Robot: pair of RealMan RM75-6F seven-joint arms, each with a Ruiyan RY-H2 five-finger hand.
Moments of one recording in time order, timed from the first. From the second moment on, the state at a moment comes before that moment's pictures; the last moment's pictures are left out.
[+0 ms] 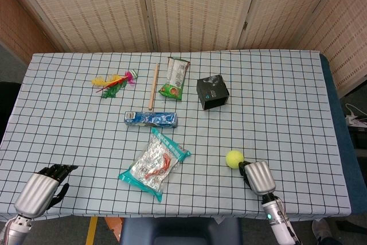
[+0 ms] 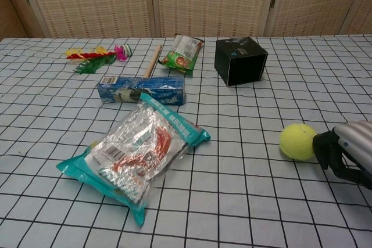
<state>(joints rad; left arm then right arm) -0.13 -1.14 0.08 -1.57 1.79 1.52 0.15 0.21 -1.75 0.02 -1.20 -1.58 1.31 -0.26</state>
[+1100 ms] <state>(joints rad) -0.14 -1.14 0.09 -1.56 1.80 1.52 0.14 0.30 -1.84 0.04 -1.13 -1.59 1.29 -0.20</state>
